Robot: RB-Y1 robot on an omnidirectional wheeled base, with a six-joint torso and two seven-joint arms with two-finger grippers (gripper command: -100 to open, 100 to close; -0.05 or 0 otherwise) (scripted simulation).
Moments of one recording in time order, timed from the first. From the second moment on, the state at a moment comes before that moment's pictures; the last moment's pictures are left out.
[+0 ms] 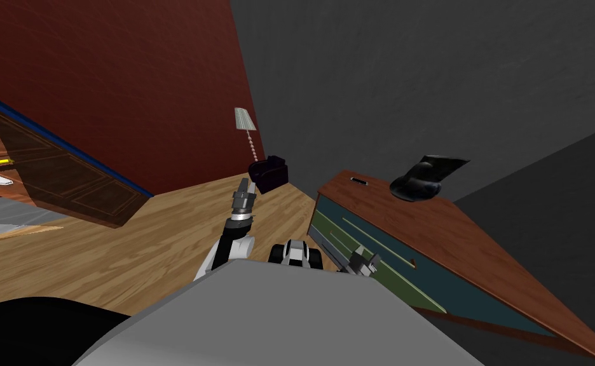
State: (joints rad) left arm 0.51 0.02 -0.04 -2.25 -0.08 -0.51 -0.06; right arm 0.28 -0.18 0.45 -0.94 2.01 1.67 0.26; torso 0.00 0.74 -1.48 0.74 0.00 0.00
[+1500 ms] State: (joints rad) left arm 0.51 0.02 -0.04 -2.25 -0.08 -0.51 -0.06; right arm 0.19 -0.23 0.45 -0.95 2.12 1.71 0.37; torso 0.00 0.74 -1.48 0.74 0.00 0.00
